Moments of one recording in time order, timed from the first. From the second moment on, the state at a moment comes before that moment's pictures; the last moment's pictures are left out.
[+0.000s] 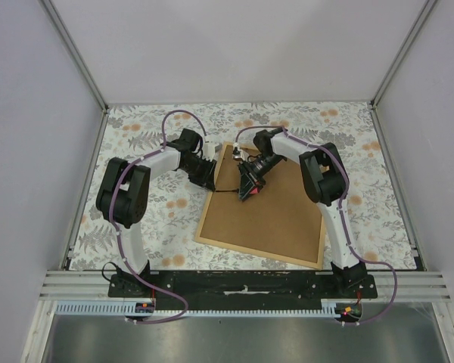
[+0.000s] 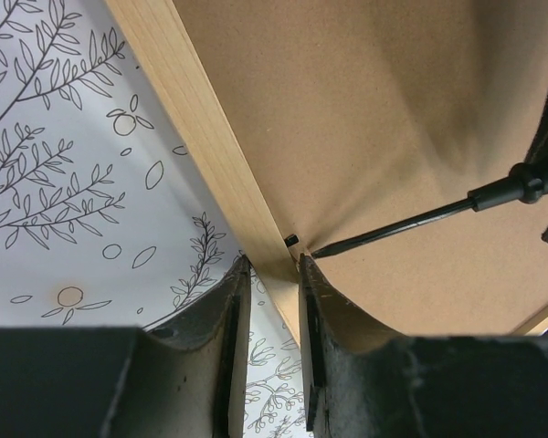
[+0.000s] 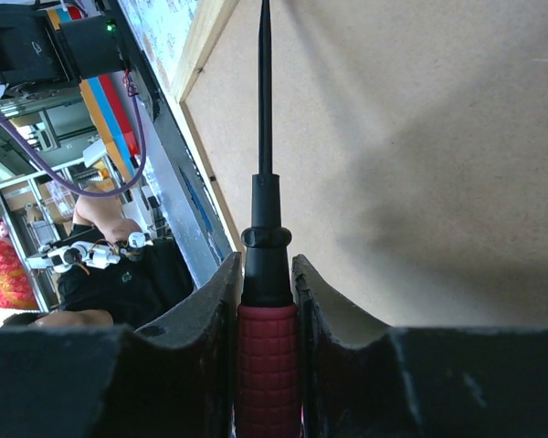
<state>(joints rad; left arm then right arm) -0.36 1.94 1.27 -0.53 0.48 0.11 0.44 2.38 1.82 -1.13 -1.02 -0.22</state>
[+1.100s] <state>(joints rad) -0.36 1.94 1.26 -0.52 0.48 0.10 0.42 2.42 1.85 -1.12 -1.04 -0.18</state>
